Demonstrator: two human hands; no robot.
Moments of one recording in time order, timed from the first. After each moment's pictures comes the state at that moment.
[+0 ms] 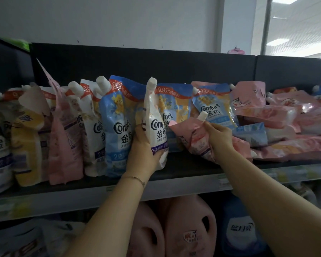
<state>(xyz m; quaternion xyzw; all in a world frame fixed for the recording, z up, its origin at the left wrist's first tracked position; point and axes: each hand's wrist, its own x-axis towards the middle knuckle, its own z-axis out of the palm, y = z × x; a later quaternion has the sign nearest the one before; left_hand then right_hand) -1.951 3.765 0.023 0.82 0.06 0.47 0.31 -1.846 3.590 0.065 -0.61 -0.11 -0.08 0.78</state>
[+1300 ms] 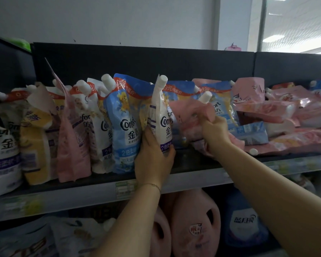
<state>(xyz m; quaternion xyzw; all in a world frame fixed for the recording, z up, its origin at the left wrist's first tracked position) -1.963 3.745 0.004 0.83 0.13 0.50 0.22 -1.889 3.609 0.074 -0.68 -0.13 -0.18 0.70</state>
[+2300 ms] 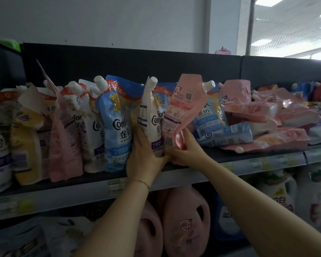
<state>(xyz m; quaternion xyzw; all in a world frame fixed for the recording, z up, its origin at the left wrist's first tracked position) -1.964 3.748 0.005 0.85 0.09 0.46 0.24 -1.864 3.617 0.006 -0.77 -0.35 -0.09 0.53</state>
